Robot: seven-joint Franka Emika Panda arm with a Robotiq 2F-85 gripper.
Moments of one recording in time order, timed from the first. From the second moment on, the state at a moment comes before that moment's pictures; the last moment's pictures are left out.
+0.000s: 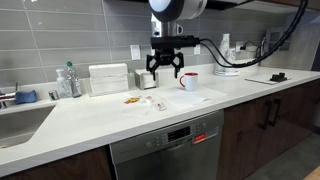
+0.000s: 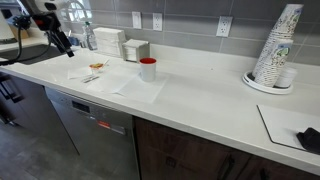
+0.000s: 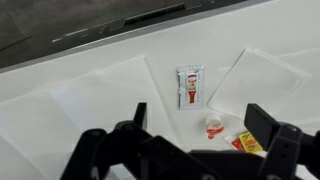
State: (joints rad) arm 0.02 -0.08 0.33 -2.23 -0.15 2.32 0.68
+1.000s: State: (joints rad) arm 0.09 0.05 0.22 -2.12 -0.23 2.38 0.80
